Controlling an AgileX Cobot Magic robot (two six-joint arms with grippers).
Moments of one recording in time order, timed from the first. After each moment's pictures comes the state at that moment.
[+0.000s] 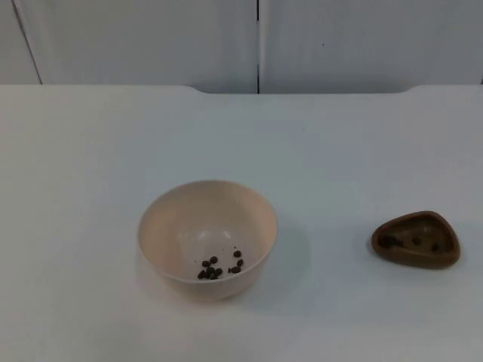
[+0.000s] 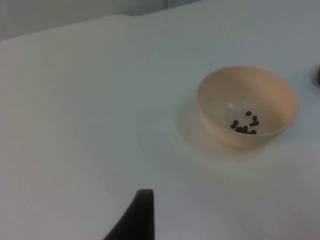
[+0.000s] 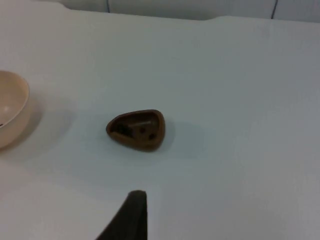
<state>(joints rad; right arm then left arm) 0.16 0.00 -0.52 0.01 1.08 -0.02 -0.43 0.00 -0.50 0.02 1.08 -0.03</state>
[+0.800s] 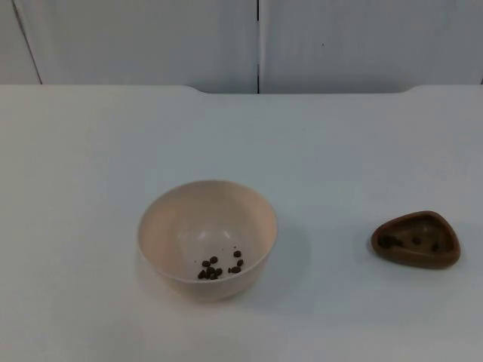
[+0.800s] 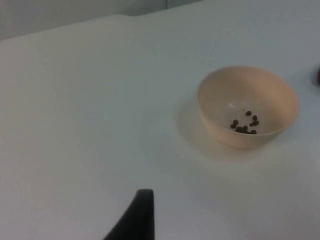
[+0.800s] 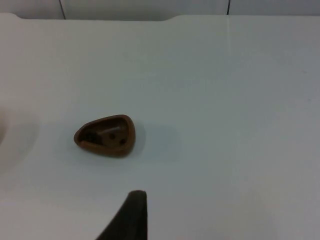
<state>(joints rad) 0.05 0.00 -0.52 0.01 1.08 -0.02 -0.43 0.00 -0.50 0.02 1.08 -0.03</state>
